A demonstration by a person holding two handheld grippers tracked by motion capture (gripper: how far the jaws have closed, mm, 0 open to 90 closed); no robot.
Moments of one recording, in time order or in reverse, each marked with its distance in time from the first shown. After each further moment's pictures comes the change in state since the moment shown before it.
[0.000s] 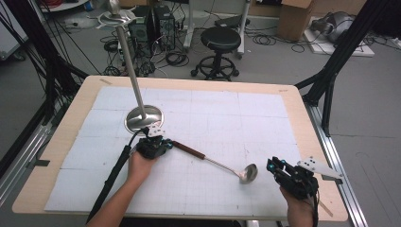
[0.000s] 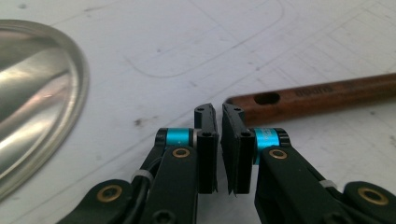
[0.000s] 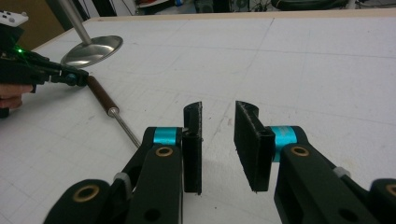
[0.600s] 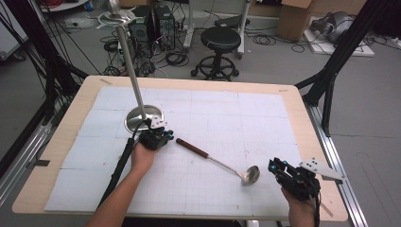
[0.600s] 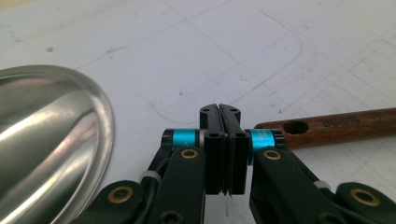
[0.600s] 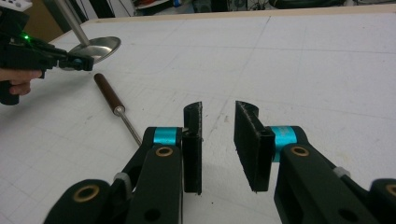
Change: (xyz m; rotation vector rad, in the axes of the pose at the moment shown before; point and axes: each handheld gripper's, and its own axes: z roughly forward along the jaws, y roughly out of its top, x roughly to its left) left arm 0.015 0.024 0.010 -0.020 0.021 0.042; right arm -0.003 -0.002 -0.003 0.000 -0.006 0.016
